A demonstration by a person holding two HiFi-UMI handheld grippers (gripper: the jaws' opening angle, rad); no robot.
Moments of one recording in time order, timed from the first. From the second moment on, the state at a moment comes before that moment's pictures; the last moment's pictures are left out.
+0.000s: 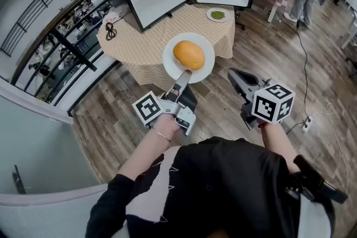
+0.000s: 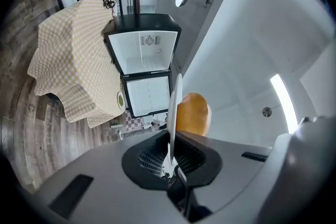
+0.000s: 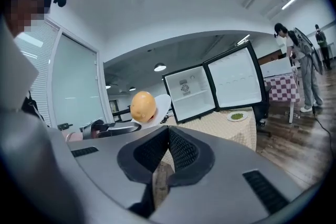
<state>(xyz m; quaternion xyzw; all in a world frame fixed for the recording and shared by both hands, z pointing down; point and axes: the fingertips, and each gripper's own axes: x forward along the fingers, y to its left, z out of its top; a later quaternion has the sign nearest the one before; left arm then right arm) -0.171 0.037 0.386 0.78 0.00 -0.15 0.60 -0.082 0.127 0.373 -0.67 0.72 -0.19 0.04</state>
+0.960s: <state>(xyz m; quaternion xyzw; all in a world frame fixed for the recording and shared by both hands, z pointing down) -0.007 -0.099 0.446 0.74 -0.03 -0.14 0.66 0.071 -0.025 0.434 -0.66 0.70 -0.27 0.02</state>
